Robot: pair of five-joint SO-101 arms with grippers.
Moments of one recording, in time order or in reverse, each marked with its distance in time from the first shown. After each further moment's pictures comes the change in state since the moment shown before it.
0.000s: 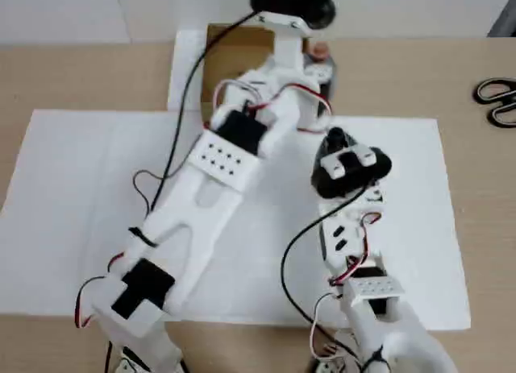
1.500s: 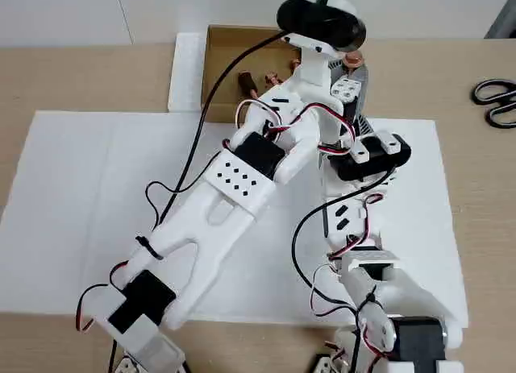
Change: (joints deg) left arm 4.9 -2.9 8.0 -12.4 -0.3; right arm 1.3 19.3 -9.6 -19.0 -8.6
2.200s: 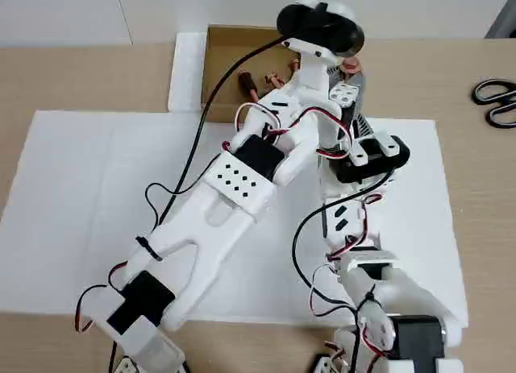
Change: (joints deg) left arm 0.0 -0.1 2.4 0.0 -0.1; right arm -0.4 0.1 0.1 -2.4 0.0
